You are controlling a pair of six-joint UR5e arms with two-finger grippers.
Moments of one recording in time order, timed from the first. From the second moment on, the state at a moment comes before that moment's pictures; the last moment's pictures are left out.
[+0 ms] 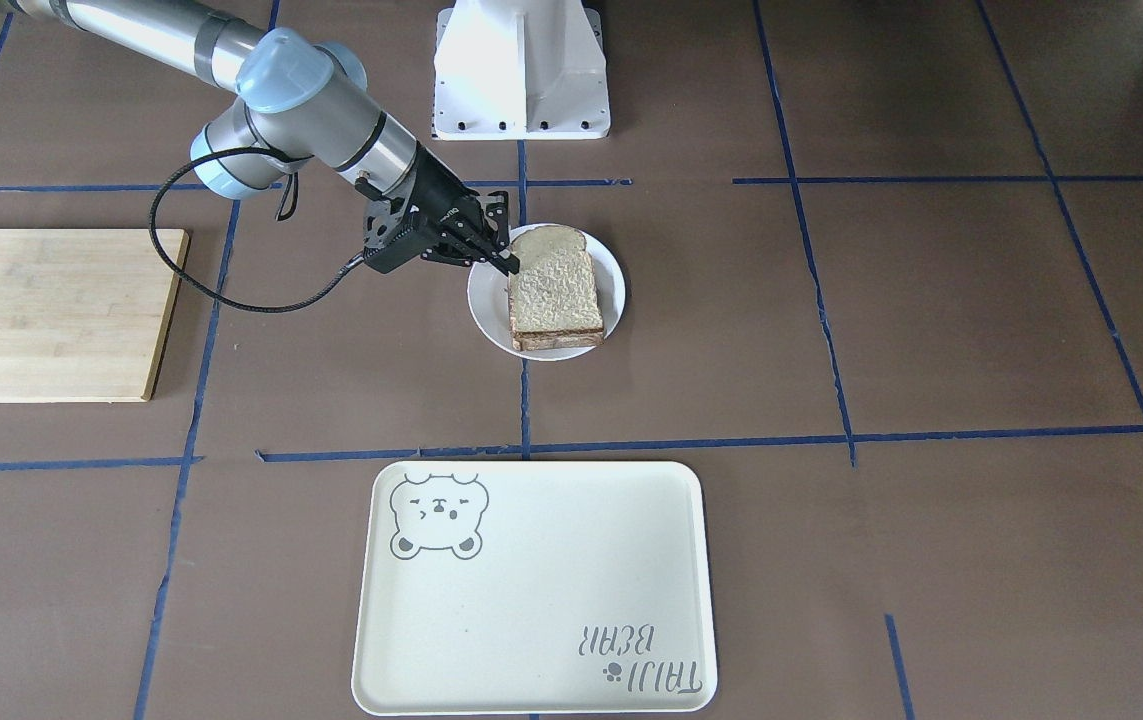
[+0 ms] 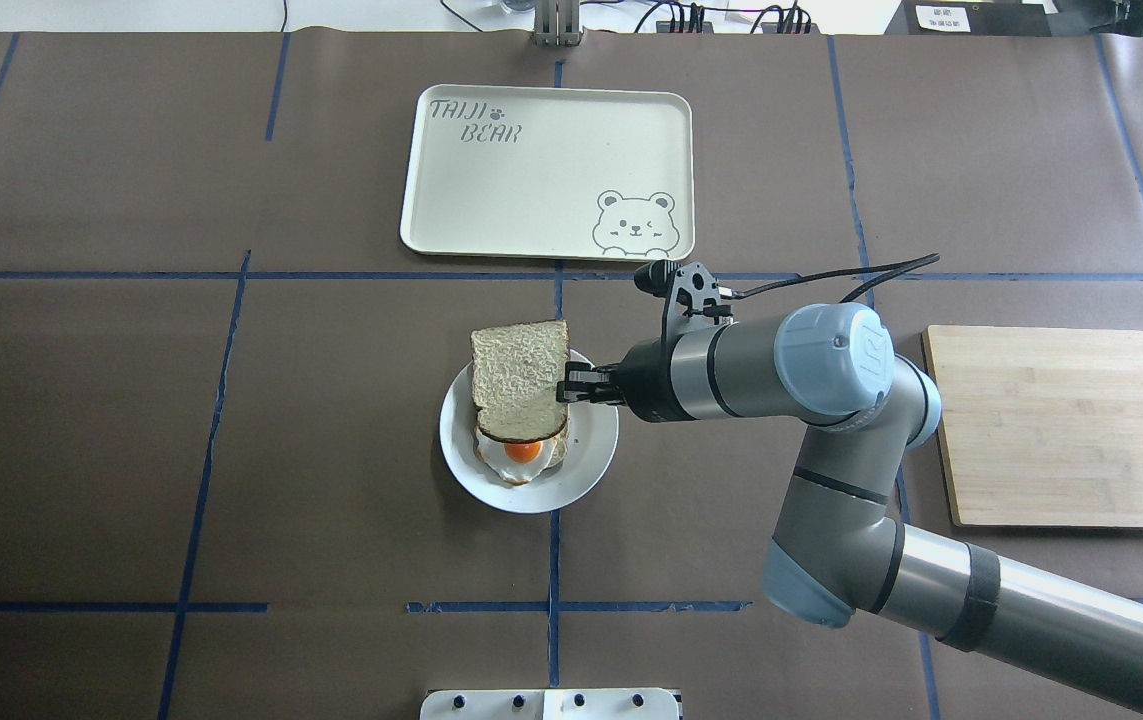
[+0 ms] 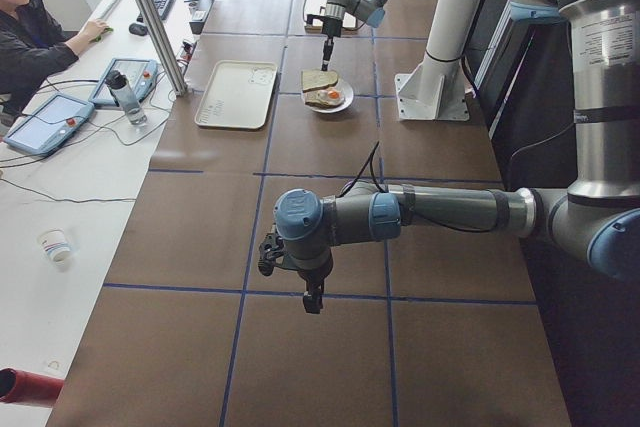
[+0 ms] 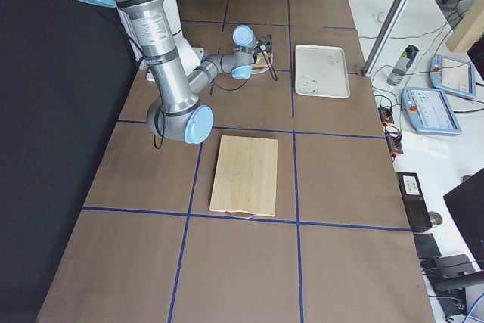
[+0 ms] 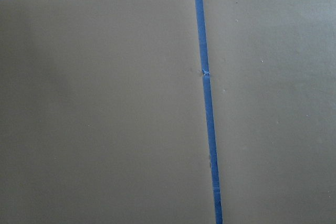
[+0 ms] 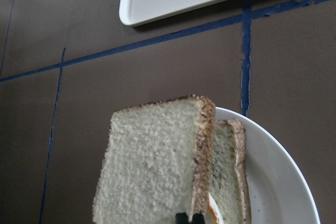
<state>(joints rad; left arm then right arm) -1.57 -1.40 -1.78 -1.39 -2.34 0.21 0.47 -1.07 1.60 -0.66 1.85 1.45</state>
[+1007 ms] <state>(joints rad) -1.57 -1.40 -1.78 -1.40 -2.34 0.21 0.43 -1.07 1.57 -0.67 1.77 1.45</state>
